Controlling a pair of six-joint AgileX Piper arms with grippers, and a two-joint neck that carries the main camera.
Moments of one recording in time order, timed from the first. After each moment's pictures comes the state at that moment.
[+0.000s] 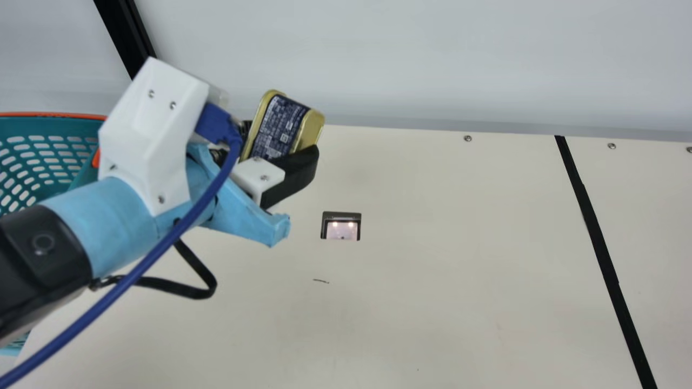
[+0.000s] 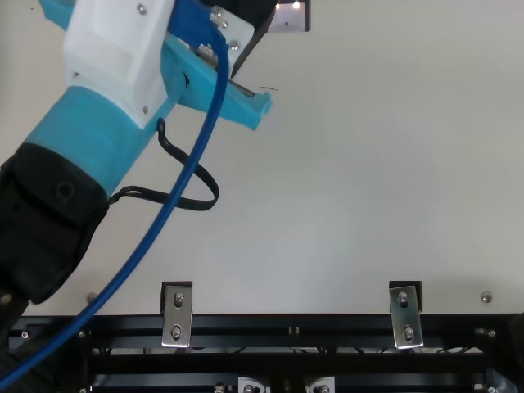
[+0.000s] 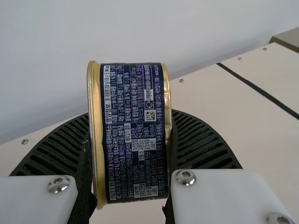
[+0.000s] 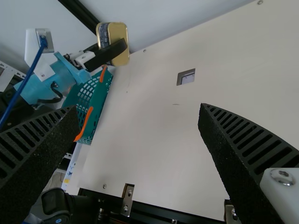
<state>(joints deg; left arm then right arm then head) -34.2 75.8 -53.1 27.4 9.5 -32.5 6.6 25.0 -60.3 25.1 69.8 20.8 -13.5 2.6</state>
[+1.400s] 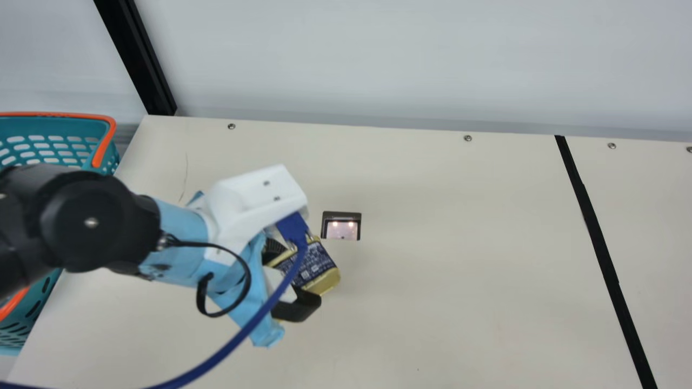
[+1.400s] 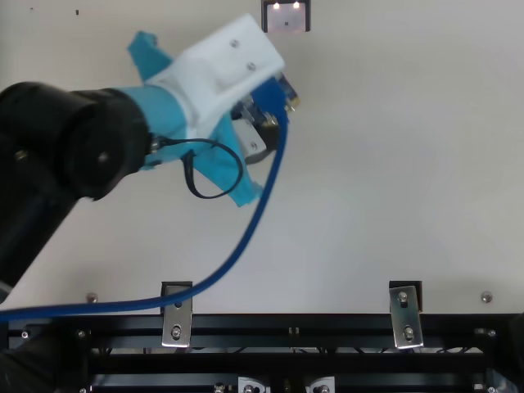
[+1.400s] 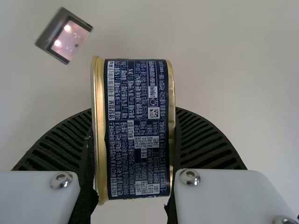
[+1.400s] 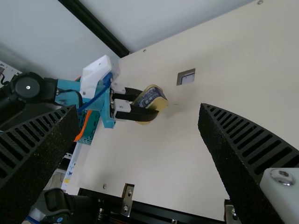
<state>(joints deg) -31.0 89.7 -61.4 -22.7 45.5 37.7 6.6 25.0 -60.3 25.1 69.8 20.8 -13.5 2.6</state>
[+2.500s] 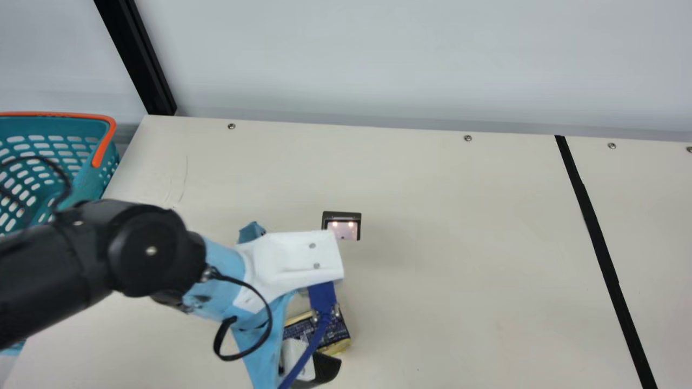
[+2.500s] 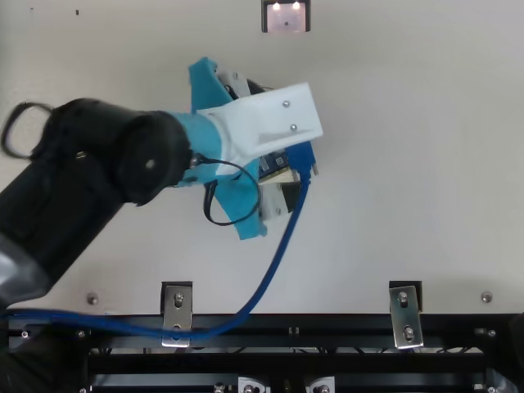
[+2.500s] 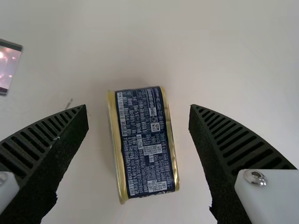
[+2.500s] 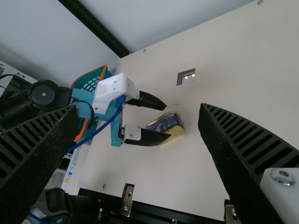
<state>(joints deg) -33.9 91.4 -57.1 -30.9 42.9 56.7 6.6 25.0 -60.3 25.1 69.8 20.8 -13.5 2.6</state>
